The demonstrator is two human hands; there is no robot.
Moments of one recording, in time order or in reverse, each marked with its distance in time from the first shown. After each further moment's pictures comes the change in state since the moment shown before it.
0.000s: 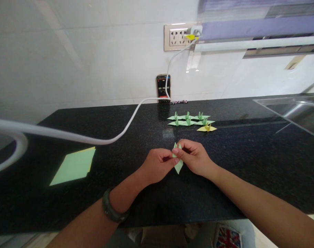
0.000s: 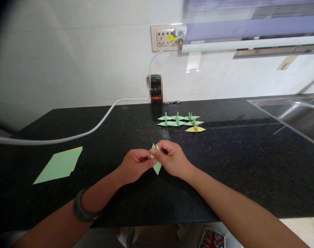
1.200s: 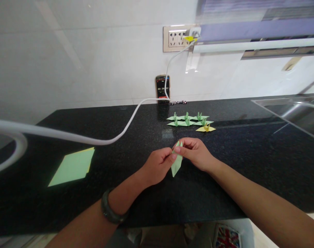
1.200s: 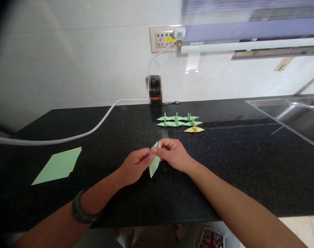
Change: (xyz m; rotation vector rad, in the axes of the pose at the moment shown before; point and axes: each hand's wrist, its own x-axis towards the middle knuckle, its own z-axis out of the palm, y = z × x) left_hand -0.001 0.005 0.000 -0.014 -0.051 0.005; right_hand 0.007 0.000 -0.010 0.339 -0.094 0.171
